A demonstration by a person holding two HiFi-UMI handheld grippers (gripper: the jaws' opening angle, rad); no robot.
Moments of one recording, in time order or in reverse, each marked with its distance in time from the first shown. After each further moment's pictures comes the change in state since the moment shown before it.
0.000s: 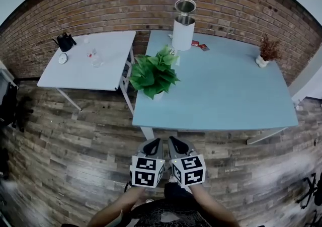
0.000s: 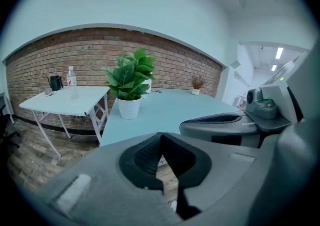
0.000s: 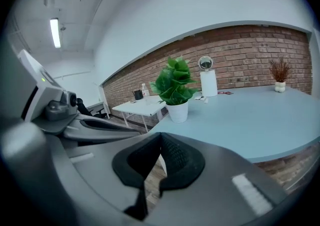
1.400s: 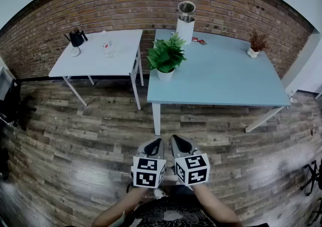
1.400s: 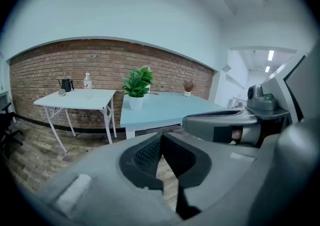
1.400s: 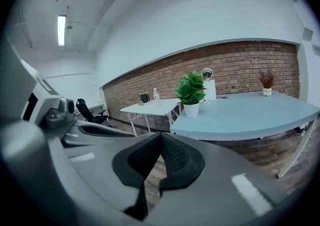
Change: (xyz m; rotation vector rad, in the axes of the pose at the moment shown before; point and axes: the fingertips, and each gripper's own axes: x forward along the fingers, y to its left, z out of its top) left arm -0.161 -0.016 -0.066 0.015 -0.049 -0.033; right arm -0.108 0.129 -0.036 -0.009 -0.063 -0.065
